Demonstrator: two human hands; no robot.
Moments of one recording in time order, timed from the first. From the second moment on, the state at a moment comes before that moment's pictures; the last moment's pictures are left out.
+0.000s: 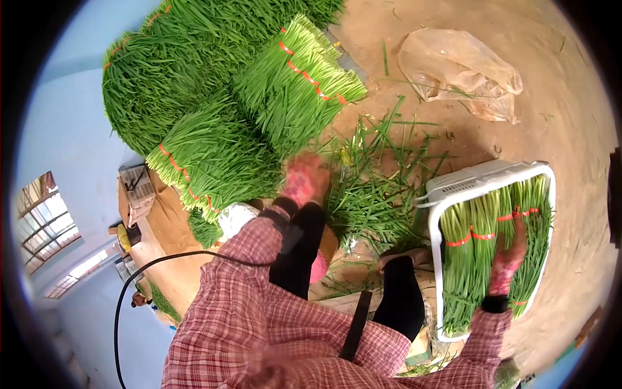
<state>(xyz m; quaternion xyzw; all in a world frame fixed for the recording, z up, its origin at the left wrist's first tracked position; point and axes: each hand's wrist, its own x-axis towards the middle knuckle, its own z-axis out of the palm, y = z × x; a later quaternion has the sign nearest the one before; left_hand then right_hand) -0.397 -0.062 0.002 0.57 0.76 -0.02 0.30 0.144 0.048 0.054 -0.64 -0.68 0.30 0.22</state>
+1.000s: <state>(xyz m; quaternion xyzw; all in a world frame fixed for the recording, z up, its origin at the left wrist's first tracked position) -0.739 0.238 -0.160 0.53 0.83 -0.06 0.16 -0.233 -0.150 -0.010 -0.67 -0.29 0.67 0.15</state>
